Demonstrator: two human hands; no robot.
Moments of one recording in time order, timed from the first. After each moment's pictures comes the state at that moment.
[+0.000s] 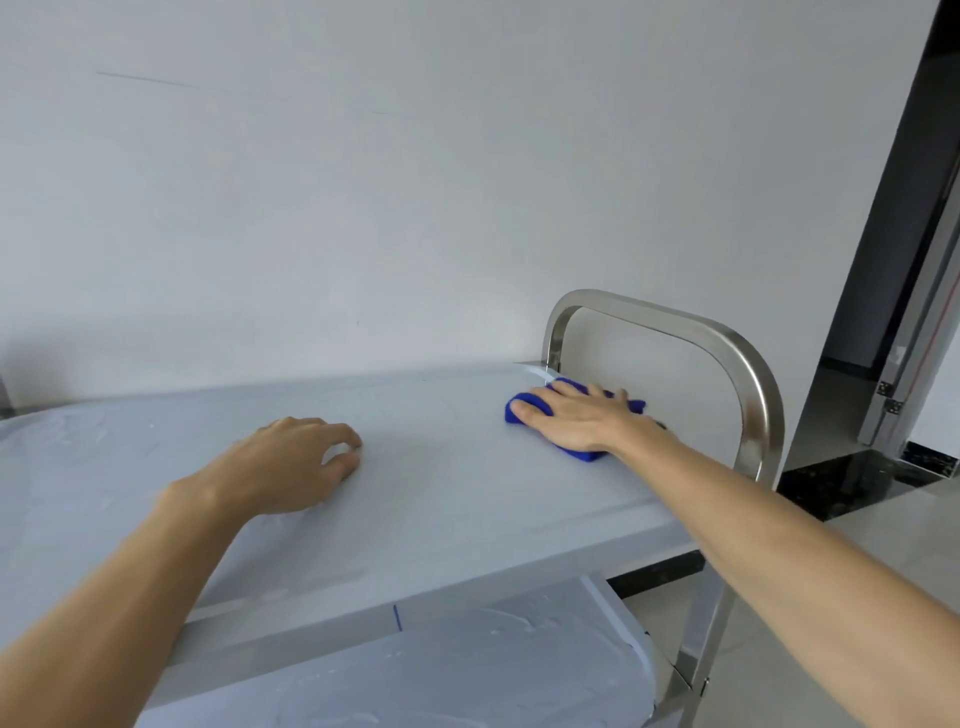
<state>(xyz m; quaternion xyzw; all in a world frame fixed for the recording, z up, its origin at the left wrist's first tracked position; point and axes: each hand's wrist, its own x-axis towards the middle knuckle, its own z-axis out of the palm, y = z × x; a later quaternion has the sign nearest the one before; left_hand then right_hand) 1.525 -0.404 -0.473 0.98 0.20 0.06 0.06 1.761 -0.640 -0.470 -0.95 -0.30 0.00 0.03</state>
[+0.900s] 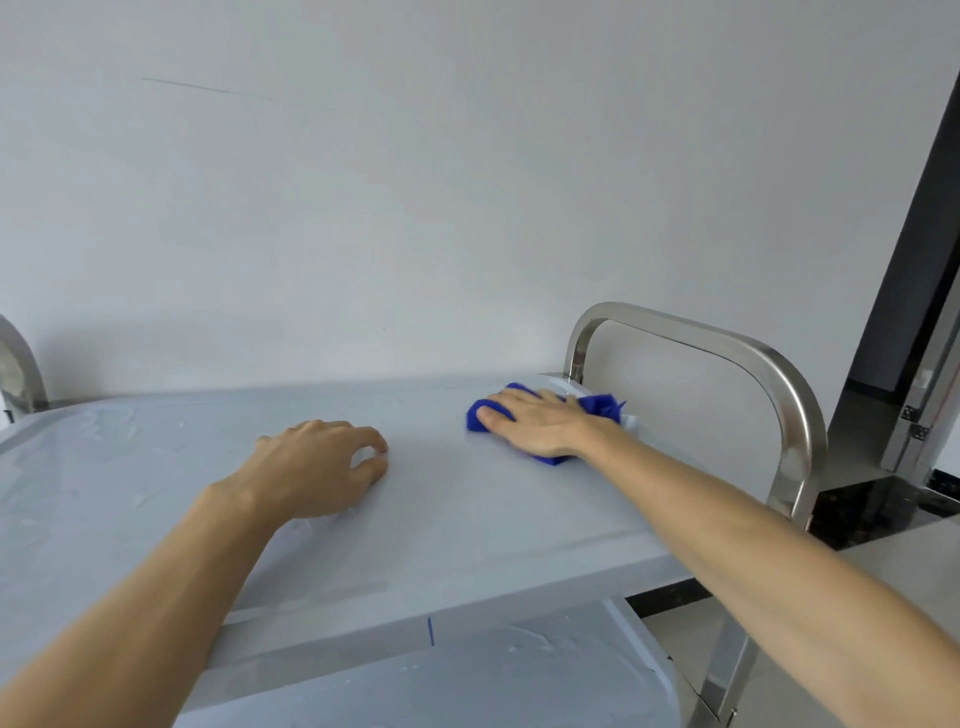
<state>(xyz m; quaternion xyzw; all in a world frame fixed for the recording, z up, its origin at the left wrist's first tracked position) 1.520 -0.410 -0.473 0.97 0.22 0.08 0.04 1.747 -0.576 -0.469 -0.91 -0.40 0.02 0.03</state>
